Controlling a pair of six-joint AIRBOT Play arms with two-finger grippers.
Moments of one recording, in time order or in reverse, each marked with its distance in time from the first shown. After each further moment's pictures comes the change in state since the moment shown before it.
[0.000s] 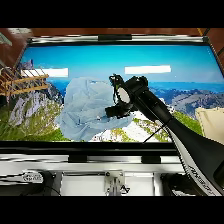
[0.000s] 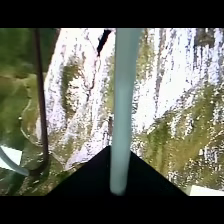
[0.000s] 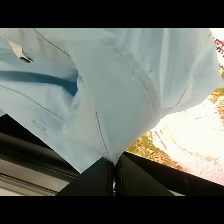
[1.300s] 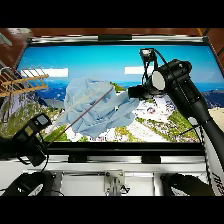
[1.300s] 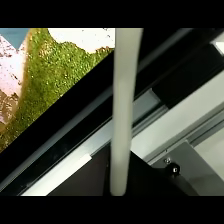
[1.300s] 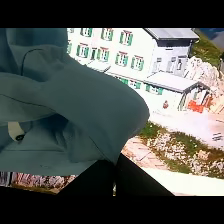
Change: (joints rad) left arm -1.117 0.969 -0.600 0.216 -0.558 -0.166; right arm -0.197 0.157 0.000 -0.143 -0.066 -0.032
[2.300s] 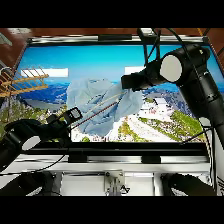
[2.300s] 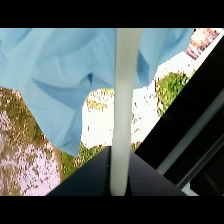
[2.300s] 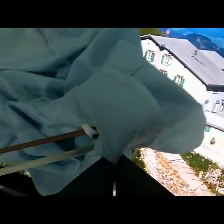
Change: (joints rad) left arm -0.181 -0.288 -0.040 0.097 0.515 0.027; right arm 0.042 0.011 0.178 0.142 0.002 -0.073
